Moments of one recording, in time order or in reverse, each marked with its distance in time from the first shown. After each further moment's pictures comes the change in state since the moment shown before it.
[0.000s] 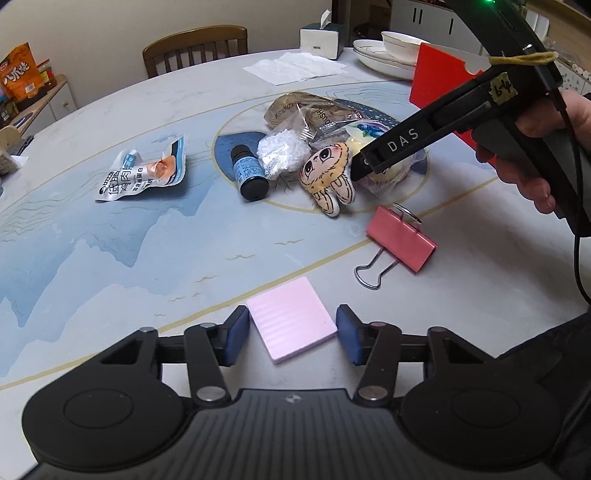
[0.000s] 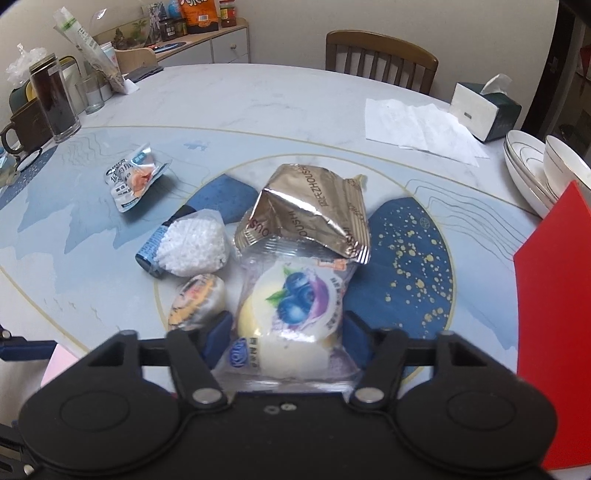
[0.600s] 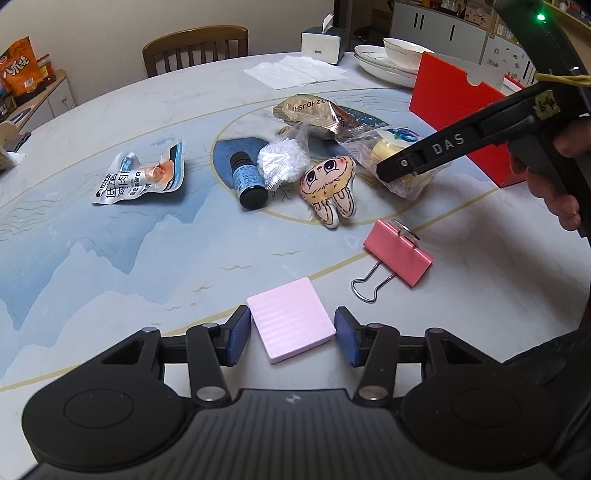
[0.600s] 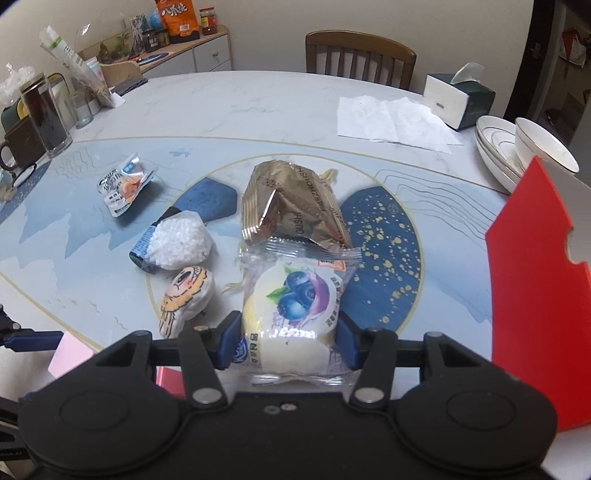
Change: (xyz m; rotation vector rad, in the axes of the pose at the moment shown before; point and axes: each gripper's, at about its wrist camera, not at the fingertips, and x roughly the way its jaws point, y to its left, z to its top) left arm 0.000 0.003 0.007 -0.022 -0.007 -0.023; right arm -0.023 -0.018 -0.011 0.066 -0.007 -0.008
